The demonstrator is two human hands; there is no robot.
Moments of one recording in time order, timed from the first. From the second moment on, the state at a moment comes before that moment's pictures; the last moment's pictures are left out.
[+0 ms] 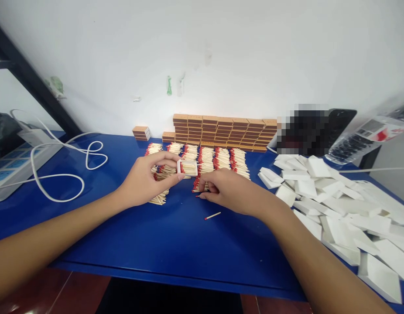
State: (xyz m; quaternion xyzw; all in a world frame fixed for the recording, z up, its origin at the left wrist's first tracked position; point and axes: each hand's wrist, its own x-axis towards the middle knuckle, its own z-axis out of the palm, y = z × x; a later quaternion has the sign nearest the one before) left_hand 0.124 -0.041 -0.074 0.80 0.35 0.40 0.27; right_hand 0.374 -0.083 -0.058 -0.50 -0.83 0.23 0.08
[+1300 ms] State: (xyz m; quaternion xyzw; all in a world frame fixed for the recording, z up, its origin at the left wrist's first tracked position) left_hand 0.128 -0.049 -0.072 0.81 0.32 0.38 0.30; right_hand 0.367 -0.089 -0.042 -0.51 -0.79 0.21 0.28
